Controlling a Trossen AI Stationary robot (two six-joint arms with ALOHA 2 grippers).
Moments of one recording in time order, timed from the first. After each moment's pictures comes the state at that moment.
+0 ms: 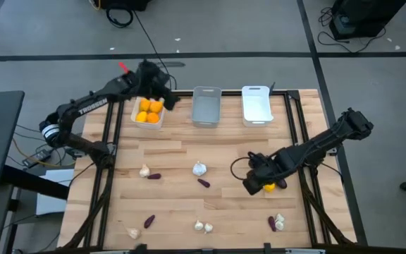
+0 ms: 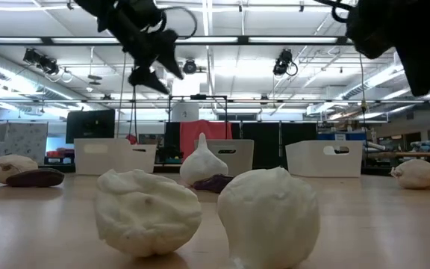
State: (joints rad) left arm 0.65 1.36 1.20 -0.54 0.16 -0.22; right arm 0.43 1.42 1.04 -1.03 -0.02 1.53
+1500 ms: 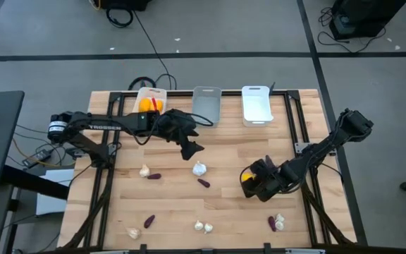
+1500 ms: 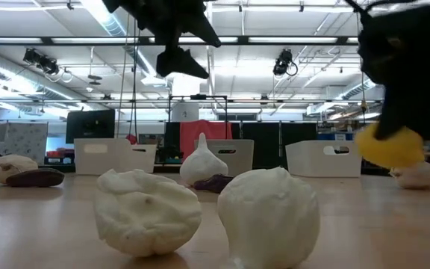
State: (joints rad) left arm 0.10 1.45 1.14 -0.34 0.08 -0.43; right arm 0.58 1.42 0.73 -0.48 0.39 1.62
